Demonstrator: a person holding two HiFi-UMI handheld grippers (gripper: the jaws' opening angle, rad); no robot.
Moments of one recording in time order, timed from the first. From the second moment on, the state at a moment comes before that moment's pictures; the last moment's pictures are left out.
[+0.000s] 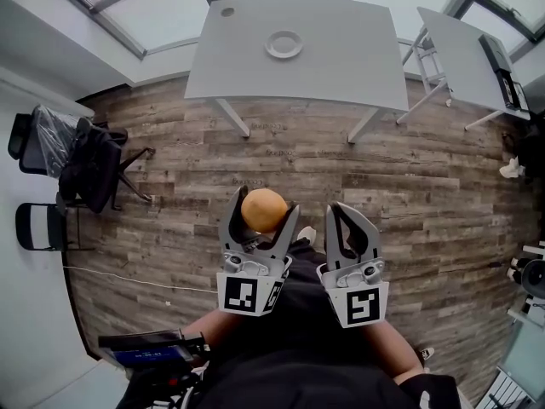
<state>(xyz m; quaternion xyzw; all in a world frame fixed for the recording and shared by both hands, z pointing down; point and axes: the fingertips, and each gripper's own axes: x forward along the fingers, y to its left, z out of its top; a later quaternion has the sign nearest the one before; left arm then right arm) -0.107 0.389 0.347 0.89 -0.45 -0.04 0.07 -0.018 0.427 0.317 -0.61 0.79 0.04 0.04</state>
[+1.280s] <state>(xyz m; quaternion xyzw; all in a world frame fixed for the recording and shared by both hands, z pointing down) -0.096 0.263 0.356 0.89 -0.45 -0.04 0.09 0.028 0.330 0.349 -0.65 0.76 0.02 0.00</state>
